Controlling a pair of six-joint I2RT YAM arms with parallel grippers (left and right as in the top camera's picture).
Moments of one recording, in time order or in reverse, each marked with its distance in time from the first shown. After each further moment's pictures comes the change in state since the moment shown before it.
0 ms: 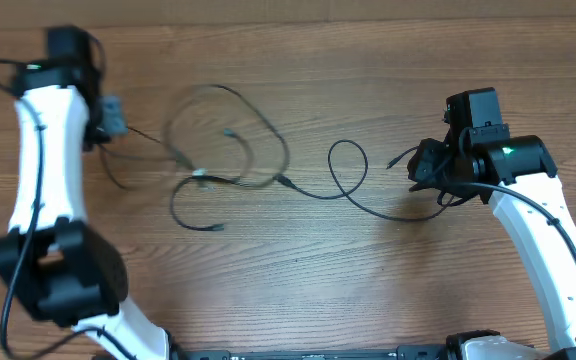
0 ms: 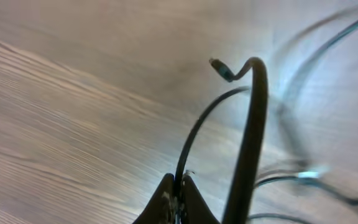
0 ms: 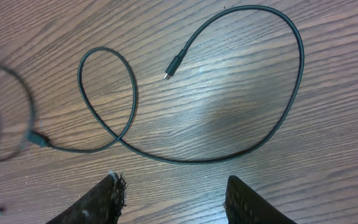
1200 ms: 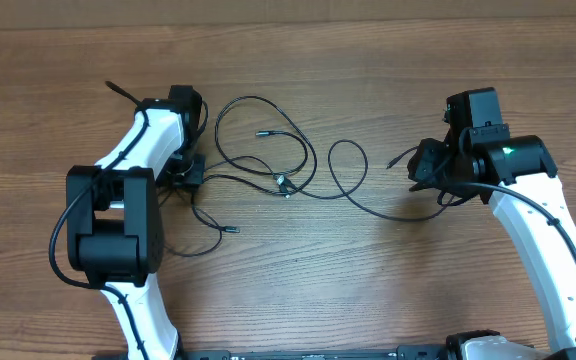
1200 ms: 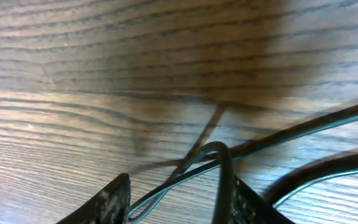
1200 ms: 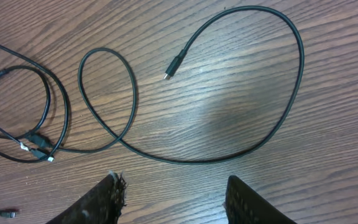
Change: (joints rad) left arm -0.278 0.193 -0.375 0.202 -0.076 0.062; right arm 0.000 -0.001 0.000 0.001 0.000 0.000
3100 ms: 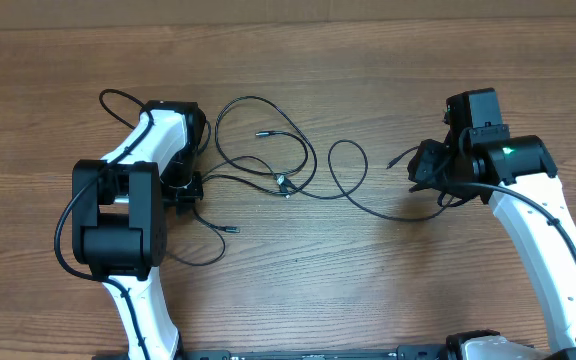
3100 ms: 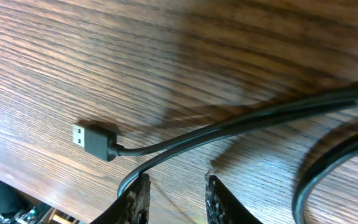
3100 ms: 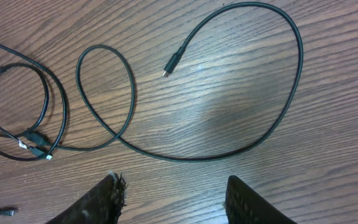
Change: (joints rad) left arm -0.012 0.037 0.004 -0.241 -0.022 -0.277; right arm 0.000 0.000 0.000 -0.010 0.000 0.000
